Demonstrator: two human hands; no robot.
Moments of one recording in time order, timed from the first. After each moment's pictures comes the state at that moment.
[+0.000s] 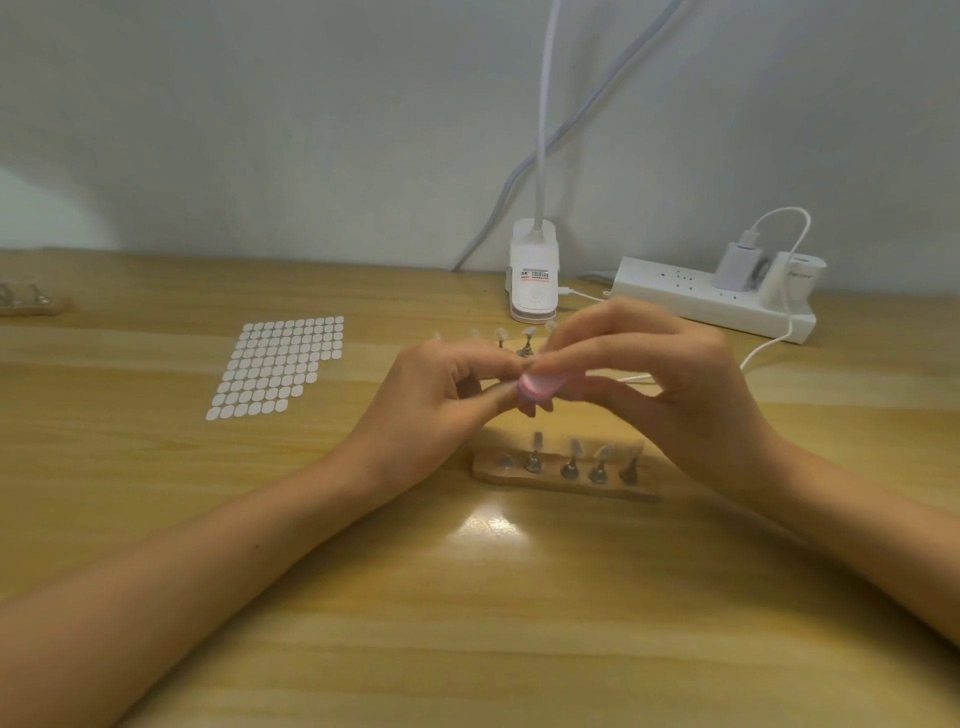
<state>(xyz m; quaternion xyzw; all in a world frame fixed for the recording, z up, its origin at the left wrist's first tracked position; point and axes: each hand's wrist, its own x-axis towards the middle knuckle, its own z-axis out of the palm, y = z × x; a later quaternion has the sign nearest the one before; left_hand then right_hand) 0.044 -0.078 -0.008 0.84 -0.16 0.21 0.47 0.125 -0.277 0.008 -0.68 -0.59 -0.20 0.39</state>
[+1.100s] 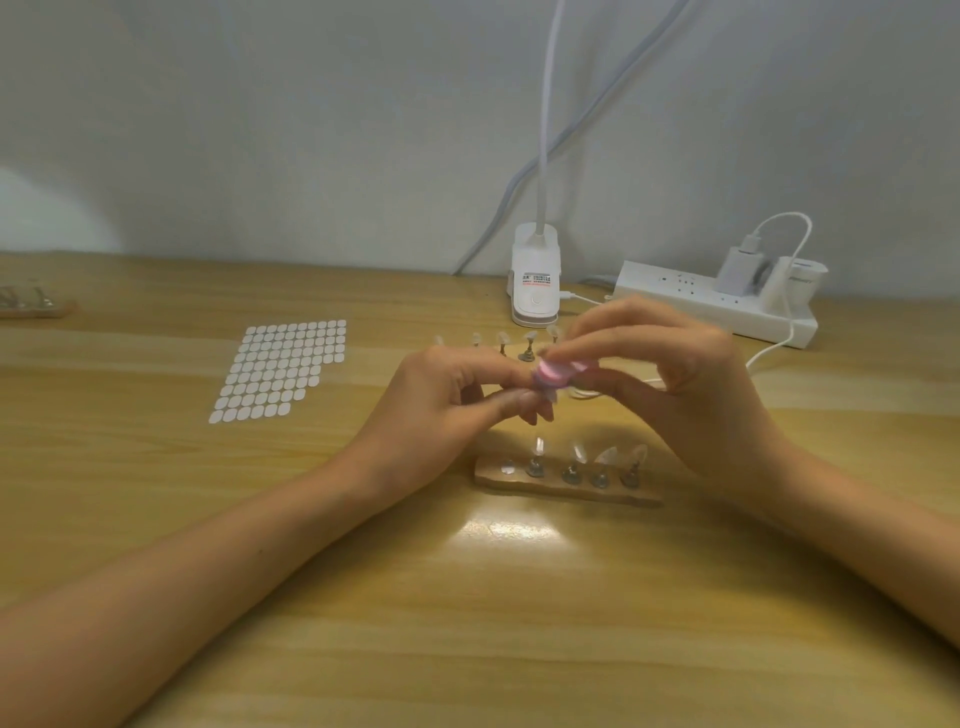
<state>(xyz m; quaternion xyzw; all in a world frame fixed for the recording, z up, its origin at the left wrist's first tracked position) 0.045 -0.078 -0.010 0.85 -0.16 0.20 0.47 0.125 -0.279 0.009 -0.70 -0.55 -0.19 0.41</state>
